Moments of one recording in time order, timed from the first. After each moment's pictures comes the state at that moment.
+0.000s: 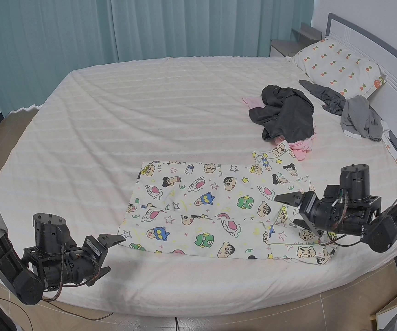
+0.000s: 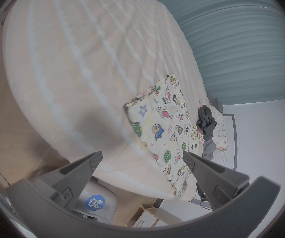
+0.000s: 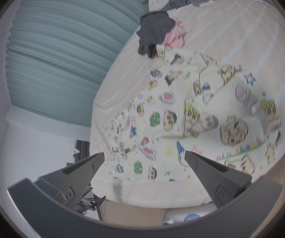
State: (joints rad) left arm -0.25 1.86 -0.15 -1.07 -0.18 -1.18; right arm 0.33 1.89 -0.58 -0.80 0.23 0.90
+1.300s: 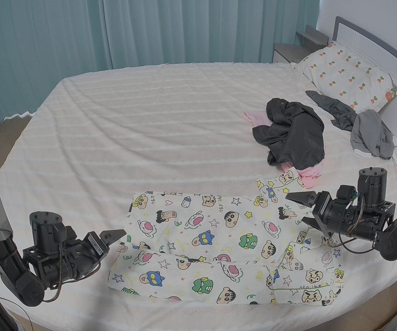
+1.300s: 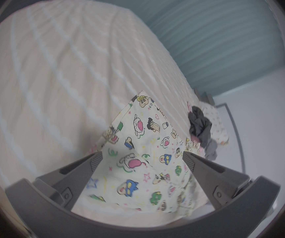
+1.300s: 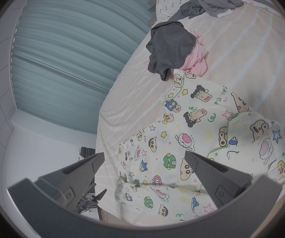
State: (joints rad) left arm -0.25 1.90 -0.13 -1.24 -0.14 -0.94; right arm 0.29 1.80 -0.46 -0.92 0.25 0.89
